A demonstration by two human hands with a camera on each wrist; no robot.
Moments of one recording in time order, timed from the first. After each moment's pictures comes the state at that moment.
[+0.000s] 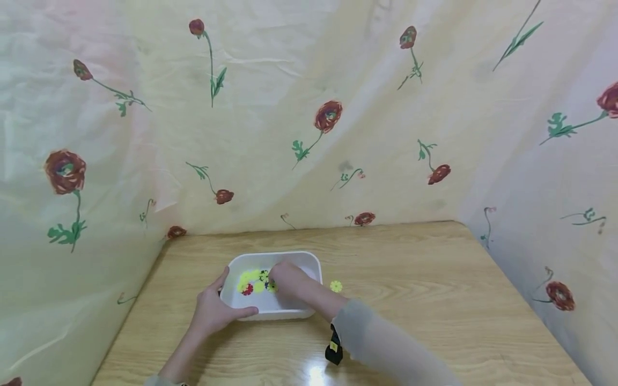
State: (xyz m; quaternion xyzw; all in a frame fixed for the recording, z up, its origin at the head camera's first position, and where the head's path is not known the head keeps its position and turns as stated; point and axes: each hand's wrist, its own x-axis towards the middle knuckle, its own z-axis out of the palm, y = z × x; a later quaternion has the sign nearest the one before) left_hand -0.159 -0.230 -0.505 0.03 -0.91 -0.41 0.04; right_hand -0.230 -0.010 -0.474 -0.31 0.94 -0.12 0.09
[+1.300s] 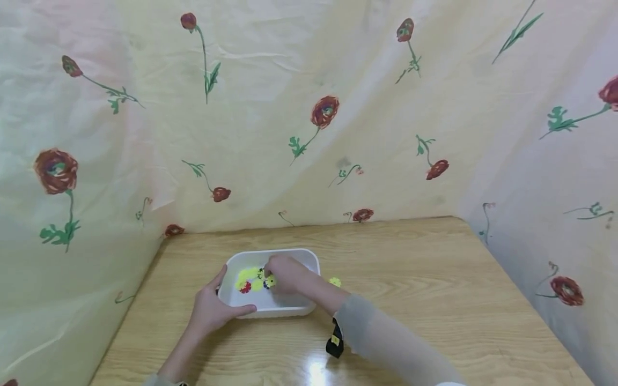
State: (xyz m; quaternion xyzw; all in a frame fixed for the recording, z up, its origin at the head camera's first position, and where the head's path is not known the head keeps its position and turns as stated) left_hand -0.160 -0.230 -0.511 0.02 -0.91 -0.41 0.05; right_hand -0.237 -0.006 -0.461 -0.36 0.92 -0.12 0.07
